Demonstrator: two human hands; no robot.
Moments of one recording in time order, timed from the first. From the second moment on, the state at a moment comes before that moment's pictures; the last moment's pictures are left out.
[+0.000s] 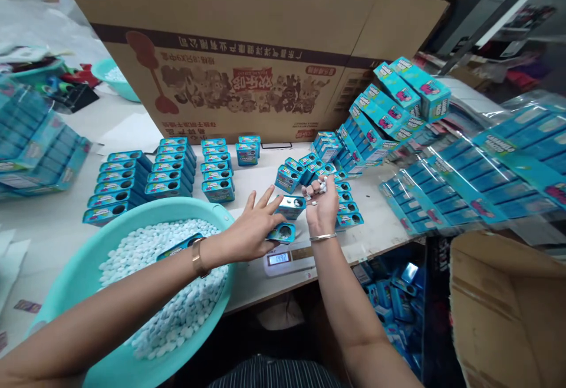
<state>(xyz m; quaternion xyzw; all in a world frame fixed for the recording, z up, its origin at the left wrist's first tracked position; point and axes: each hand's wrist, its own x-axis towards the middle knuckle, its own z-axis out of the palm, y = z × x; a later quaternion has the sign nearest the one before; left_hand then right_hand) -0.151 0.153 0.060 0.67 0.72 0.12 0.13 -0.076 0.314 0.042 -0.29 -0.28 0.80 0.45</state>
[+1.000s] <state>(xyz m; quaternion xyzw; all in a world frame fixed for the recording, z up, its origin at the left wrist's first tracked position) -0.160 0.107 0.097 0.63 0.76 0.13 0.10 0.008 0.351 0.049 -0.18 -0.14 0.86 0.45</state>
